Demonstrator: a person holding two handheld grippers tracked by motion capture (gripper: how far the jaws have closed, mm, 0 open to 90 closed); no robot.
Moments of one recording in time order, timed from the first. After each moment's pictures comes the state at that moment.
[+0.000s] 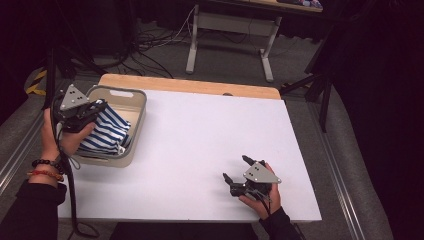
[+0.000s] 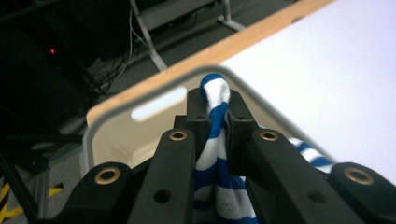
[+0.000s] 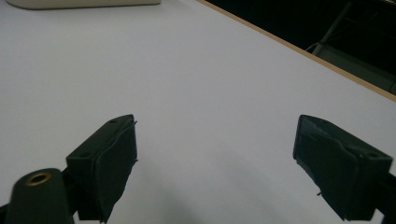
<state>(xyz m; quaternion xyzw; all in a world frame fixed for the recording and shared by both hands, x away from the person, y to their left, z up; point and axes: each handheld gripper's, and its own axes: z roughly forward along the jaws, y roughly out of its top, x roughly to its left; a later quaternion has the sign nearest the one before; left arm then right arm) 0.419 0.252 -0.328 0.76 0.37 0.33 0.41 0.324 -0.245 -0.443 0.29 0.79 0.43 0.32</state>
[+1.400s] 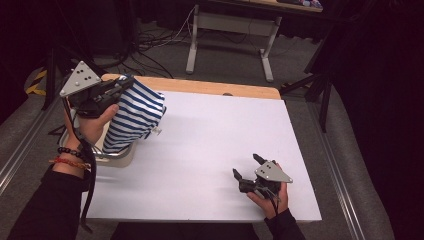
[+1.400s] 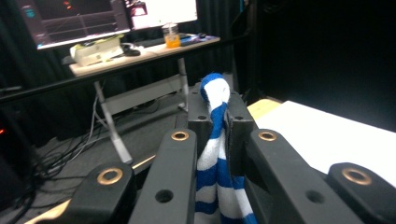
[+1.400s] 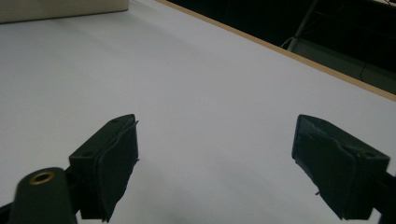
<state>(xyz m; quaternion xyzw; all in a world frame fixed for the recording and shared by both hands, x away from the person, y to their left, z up) 0.401 0.188 -0.260 0.69 0.30 0.31 0.58 0.324 -0.268 -0.439 0.34 0.76 0.44 0.34</state>
